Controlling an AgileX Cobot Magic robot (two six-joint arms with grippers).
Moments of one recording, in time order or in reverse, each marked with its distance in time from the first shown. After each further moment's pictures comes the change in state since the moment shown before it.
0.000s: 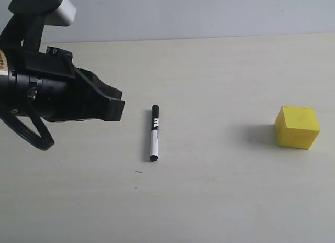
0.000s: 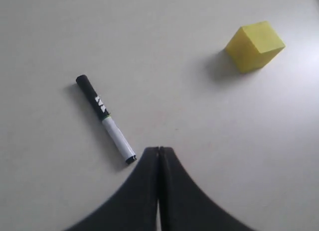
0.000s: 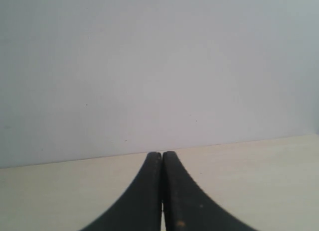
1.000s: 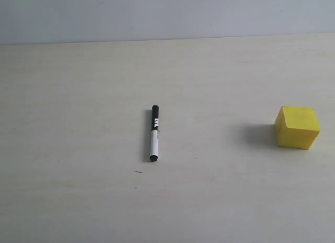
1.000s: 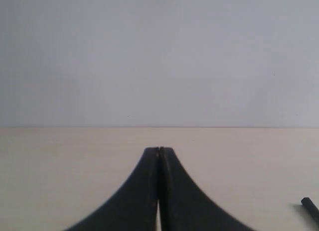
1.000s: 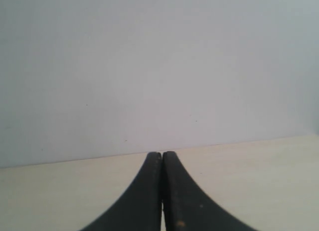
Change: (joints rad) left arm 0.700 -1.208 0.770 0.034 -0.292 0.205; right arm 0.000 0.000 0.000 0.000 0.000 0.000
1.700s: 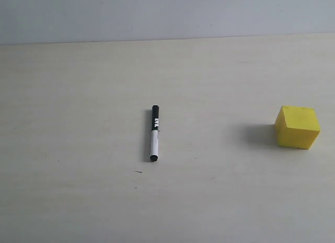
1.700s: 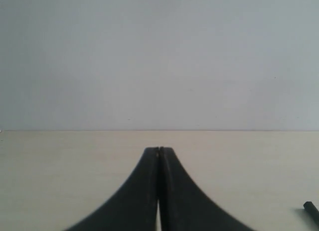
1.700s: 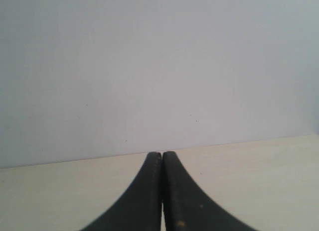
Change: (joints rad) left arm 0.000 0.000 0.003 0.000 -0.013 0.005; right arm 0.000 0.000 0.000 0.000 0.000 0.000
